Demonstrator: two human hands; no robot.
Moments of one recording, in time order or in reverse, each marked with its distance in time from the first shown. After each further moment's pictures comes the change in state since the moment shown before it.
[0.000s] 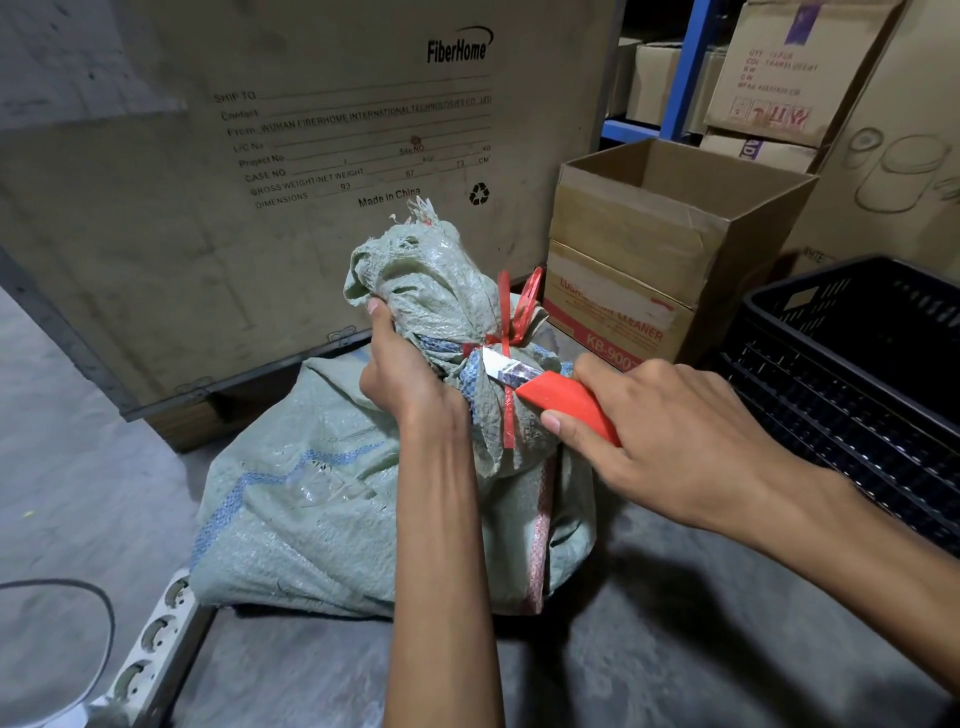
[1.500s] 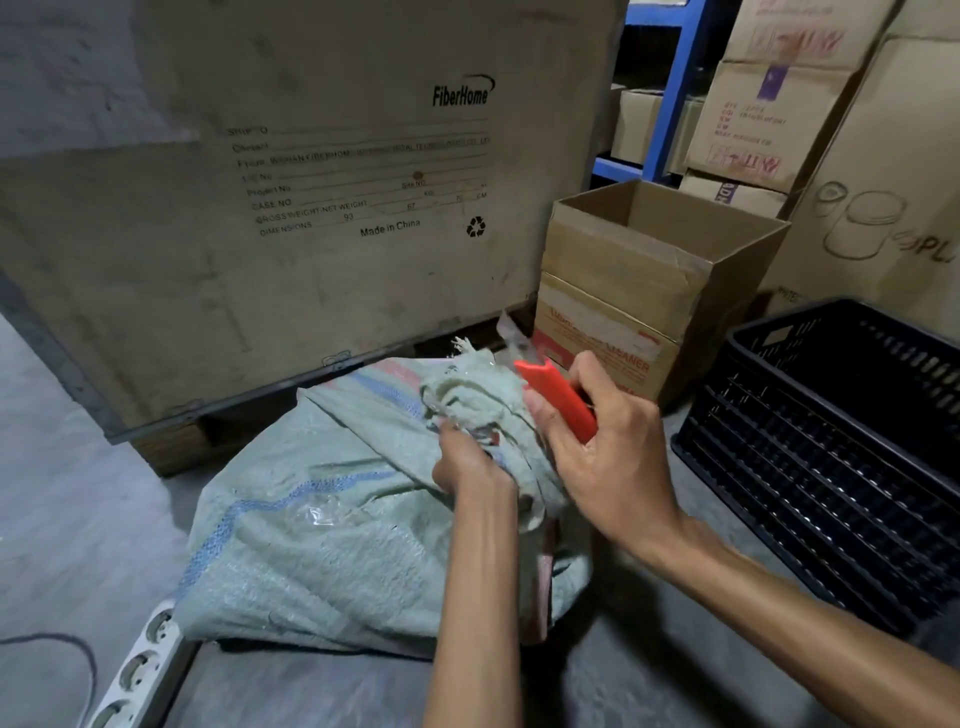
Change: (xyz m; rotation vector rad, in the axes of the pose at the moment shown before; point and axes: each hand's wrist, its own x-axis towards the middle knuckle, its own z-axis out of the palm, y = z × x) left_hand 0.008 -0.060 -0.024 0.103 0.117 -0.367; right_hand 0.030 -0.021 0.048 0.523 0.548 0.113
